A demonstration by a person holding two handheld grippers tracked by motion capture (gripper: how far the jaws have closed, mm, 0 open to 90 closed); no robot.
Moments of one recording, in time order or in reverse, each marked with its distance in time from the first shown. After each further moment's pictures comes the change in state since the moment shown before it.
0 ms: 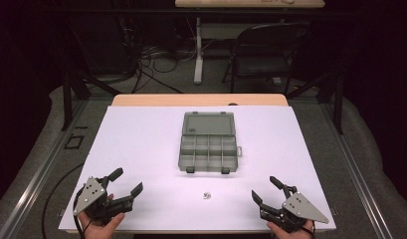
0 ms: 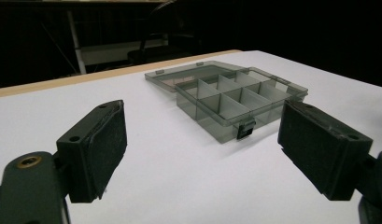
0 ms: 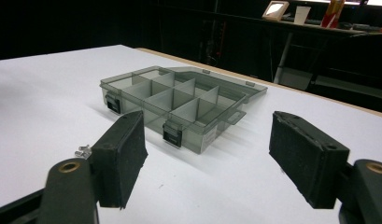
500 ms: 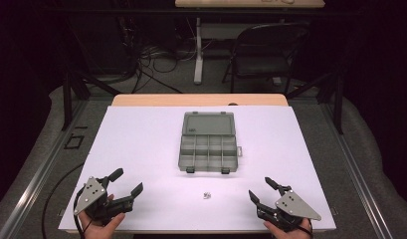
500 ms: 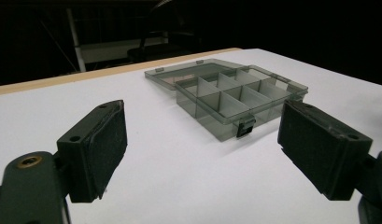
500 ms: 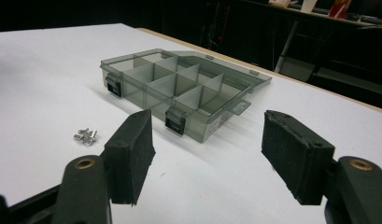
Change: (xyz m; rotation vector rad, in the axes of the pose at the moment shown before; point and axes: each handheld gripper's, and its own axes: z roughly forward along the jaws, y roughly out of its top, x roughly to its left) left arm 0.000 0.000 0.000 0.005 0.002 -0.008; right arm 0.007 0.005 0.006 0.083 0.004 -0.065
